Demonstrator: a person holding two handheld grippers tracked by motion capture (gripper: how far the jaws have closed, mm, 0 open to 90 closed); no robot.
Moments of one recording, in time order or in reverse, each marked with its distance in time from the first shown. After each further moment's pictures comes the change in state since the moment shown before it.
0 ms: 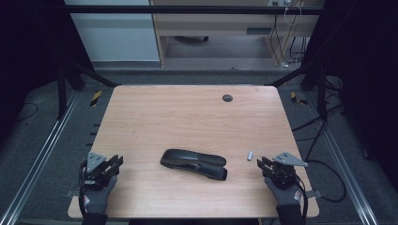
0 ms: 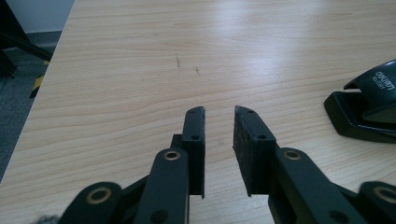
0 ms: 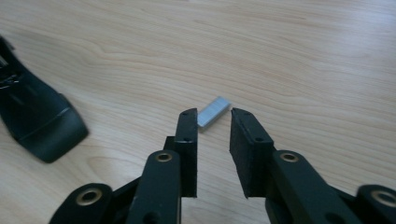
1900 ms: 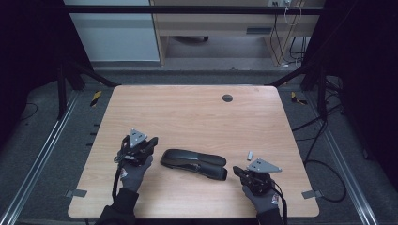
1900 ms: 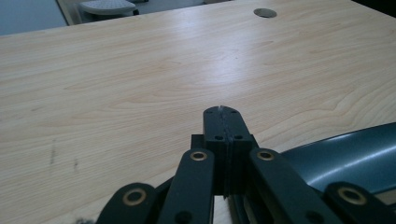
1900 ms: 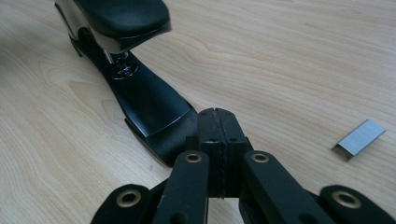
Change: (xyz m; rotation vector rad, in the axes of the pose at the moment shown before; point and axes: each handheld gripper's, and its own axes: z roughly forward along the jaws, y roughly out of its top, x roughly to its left) left arm -0.085 0.065 0.070 0.006 -0.166 0.117; right arm 0.063 -0.002 0.019 0.000 0.182 -0.078
